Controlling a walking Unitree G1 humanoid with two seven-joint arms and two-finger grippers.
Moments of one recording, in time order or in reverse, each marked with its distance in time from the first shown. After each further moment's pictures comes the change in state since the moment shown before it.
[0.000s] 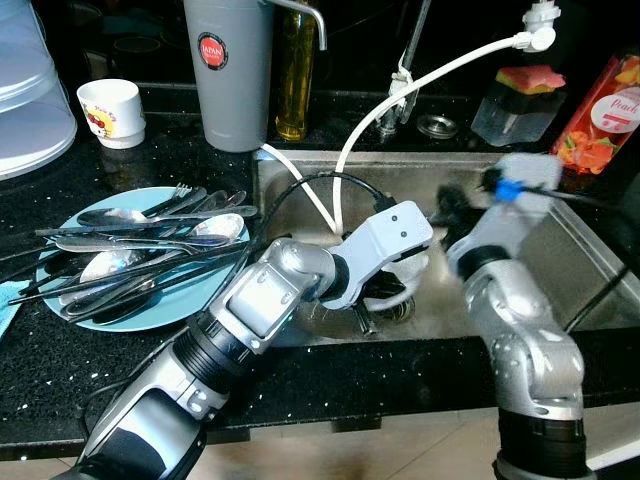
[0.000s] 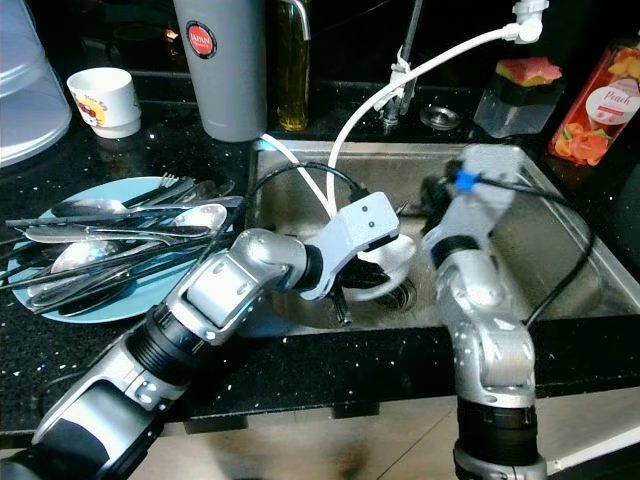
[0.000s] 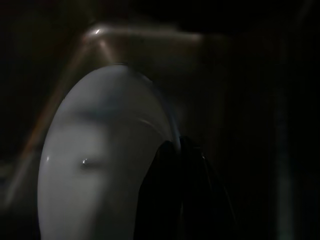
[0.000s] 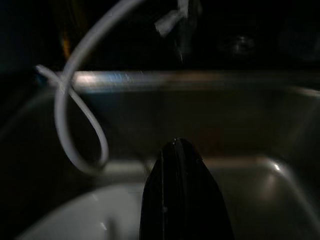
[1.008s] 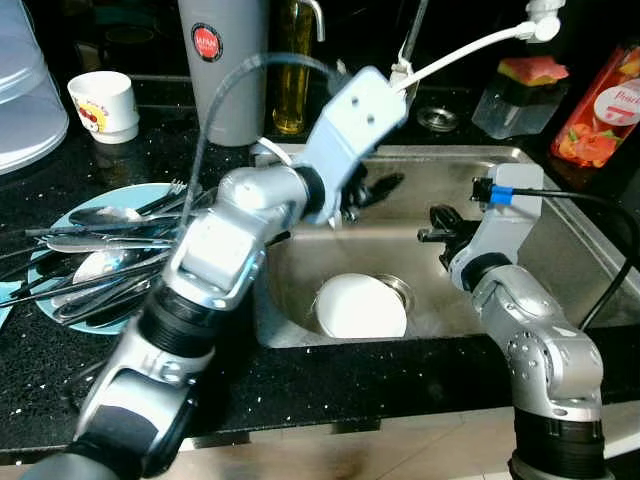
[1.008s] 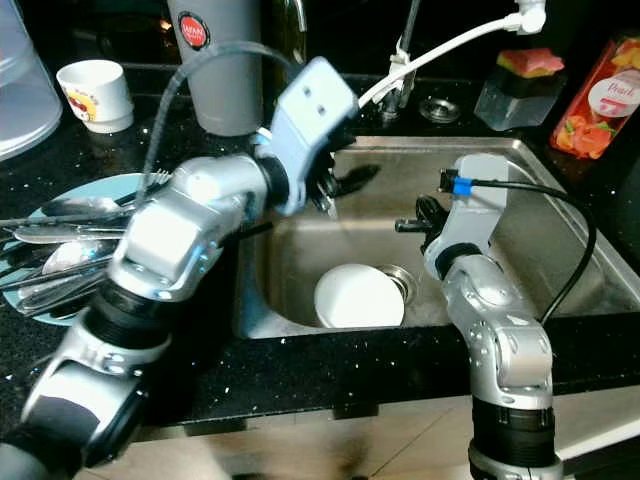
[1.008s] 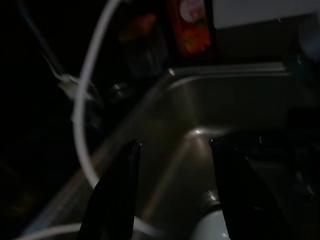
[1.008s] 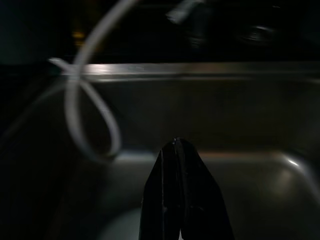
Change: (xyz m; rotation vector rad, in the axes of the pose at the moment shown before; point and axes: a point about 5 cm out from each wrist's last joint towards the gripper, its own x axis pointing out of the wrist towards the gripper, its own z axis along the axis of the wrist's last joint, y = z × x) left arm -0.086 0.040 0.082 0.185 -0.385 0.369; right arm -0.004 0.004 0.010 0.033 -0.001 0.119
